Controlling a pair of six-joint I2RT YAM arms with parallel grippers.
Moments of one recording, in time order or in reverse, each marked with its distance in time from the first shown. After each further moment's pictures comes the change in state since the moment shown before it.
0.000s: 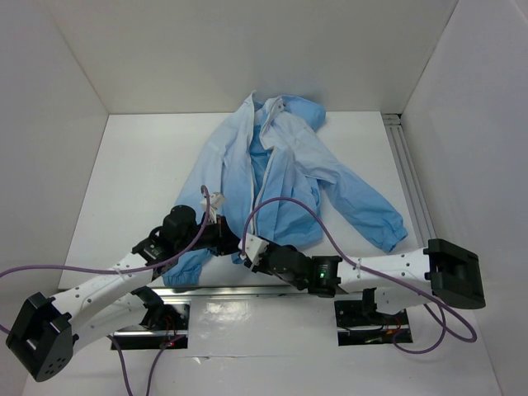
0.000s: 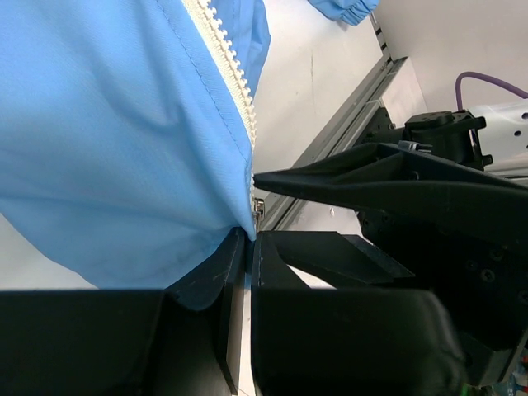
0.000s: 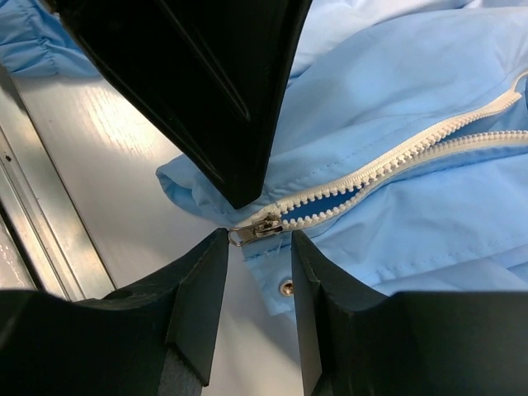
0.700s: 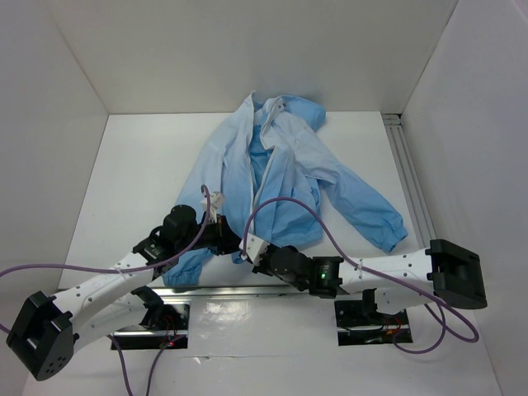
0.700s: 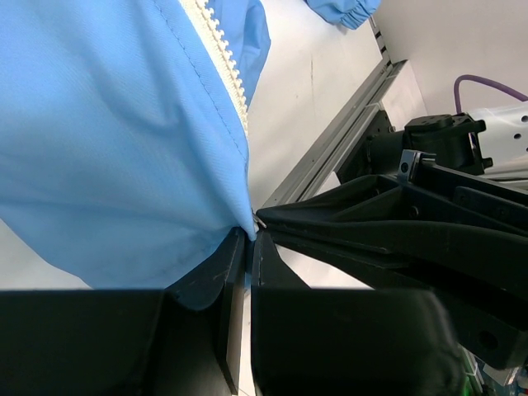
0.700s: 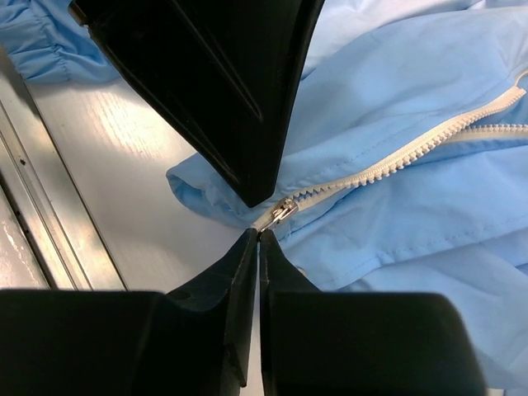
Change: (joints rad) left arm 0.000 0.008 0.000 0.014 -0.001 -0.001; right arm 0.005 -0.014 -0.002 -0.003 0.000 0.019
